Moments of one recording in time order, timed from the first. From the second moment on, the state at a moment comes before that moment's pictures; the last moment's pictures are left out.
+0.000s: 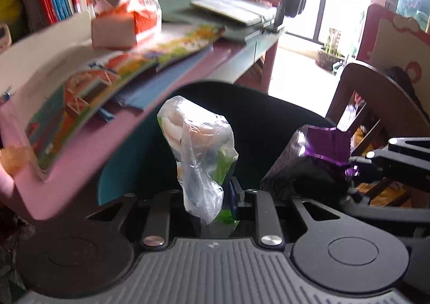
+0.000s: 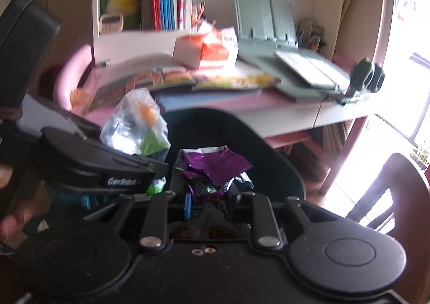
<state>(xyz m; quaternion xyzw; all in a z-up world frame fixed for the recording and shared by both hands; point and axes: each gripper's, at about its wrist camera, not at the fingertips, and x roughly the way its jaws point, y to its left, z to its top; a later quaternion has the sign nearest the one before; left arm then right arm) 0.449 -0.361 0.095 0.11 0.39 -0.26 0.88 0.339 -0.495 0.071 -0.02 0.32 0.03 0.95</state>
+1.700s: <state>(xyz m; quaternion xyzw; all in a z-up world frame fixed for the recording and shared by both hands) 0.284 -0.152 0.158 0.04 0.33 -0.18 0.93 0.226 -0.361 0.122 -0.04 0.29 0.14 0.94</state>
